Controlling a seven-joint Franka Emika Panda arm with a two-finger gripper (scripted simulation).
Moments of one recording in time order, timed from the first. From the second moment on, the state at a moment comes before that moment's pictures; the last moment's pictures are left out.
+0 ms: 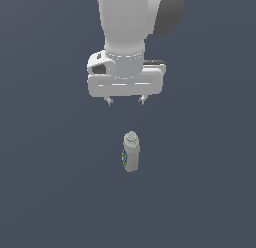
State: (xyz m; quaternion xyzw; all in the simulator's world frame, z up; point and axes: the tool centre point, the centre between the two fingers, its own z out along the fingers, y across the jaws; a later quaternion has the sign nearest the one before) arm 0.004 -0.006 0.321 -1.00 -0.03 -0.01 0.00
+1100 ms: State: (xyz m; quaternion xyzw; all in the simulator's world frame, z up) arm 0.079 0.006 0.280 -0.99 -0.10 0.00 0.00
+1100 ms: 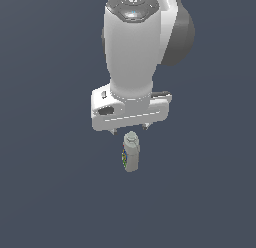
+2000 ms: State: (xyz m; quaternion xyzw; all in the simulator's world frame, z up) arm 0.079 0.007 0.231 -0.99 -0.10 0.00 0.00
